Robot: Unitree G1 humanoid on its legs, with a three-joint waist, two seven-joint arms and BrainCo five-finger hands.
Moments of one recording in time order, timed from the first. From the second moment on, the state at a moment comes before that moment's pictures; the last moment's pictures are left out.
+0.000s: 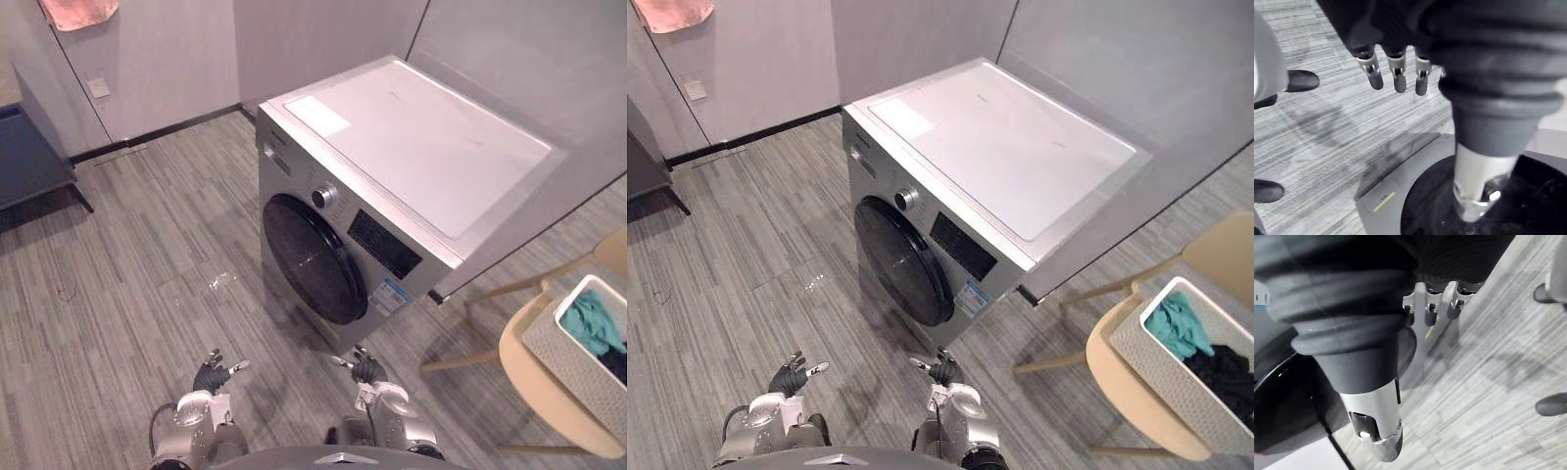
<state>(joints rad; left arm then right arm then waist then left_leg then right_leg) 0.12 0.06 -0.07 0.62 -0.27 0.09 0.10 0.03 0.00 0.02 0.54 0.23 0.11 0.01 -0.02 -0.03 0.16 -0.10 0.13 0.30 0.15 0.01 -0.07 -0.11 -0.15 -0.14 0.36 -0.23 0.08</state>
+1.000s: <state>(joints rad) 0.10 0.03 -0.05 0.59 -0.31 0.06 0.12 -0.67 -0.40 -0.01 0.49 0.15 0.10 -0.08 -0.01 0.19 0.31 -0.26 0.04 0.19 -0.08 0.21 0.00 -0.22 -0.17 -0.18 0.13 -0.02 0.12</state>
